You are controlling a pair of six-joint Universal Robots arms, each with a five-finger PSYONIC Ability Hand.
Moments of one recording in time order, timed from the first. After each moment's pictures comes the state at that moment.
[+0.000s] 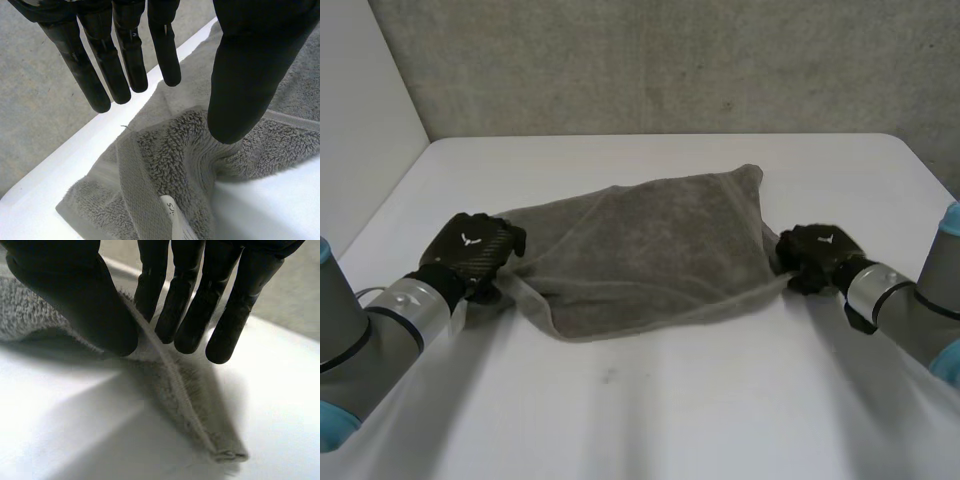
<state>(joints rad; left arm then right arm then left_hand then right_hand) 4.52 -1.81 -1.87 3.44 -1.26 3.58 1.68 -0.93 1.52 -0.23 1.11 2.90 0.64 0.64 0.63 0.63 0.46 1.06 1.17 1.18 1.19 0.91</state>
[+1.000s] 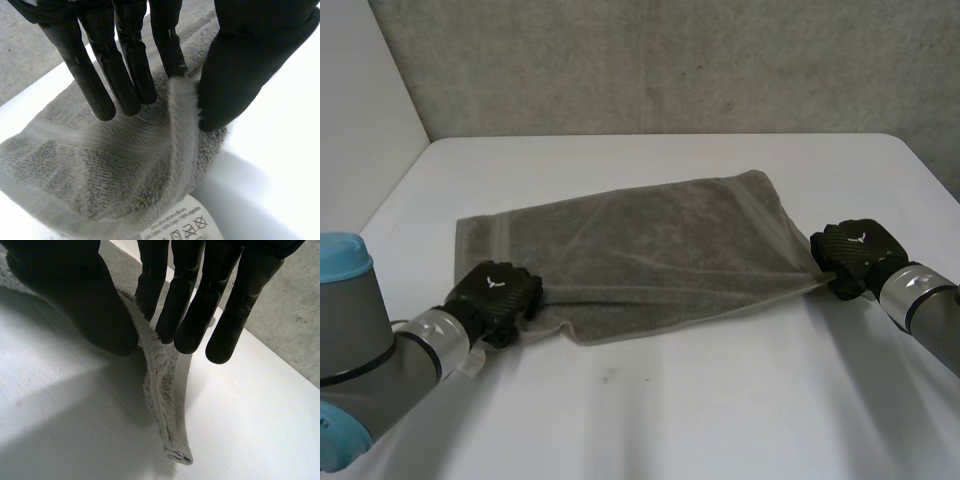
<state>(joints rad) 4.47 -1.91 -1.86 3.29 -1.28 3.62 1.64 -1.12 1.68 -0.18 1.20 2.62 0.85 0.84 0.85 0.85 0.68 1.06 1.17 1.18 1.20 0.92</state>
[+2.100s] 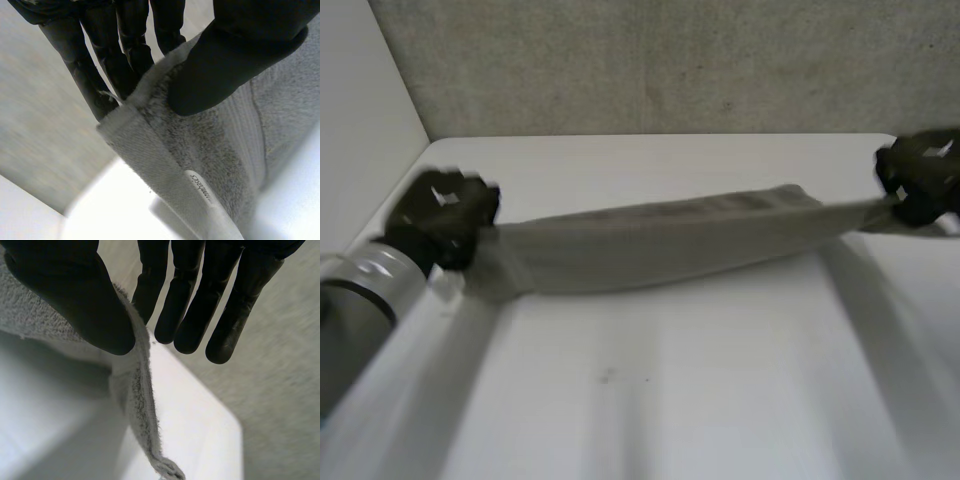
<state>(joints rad) 4.45 -1.58 -1.78 3.25 -1.40 3.62 1.57 -1.43 1.48 0.15 1.24 2.61 1.17 1.22 1.21 1.22 1.03 1.06 1.18 1.19 1.20 0.92</state>
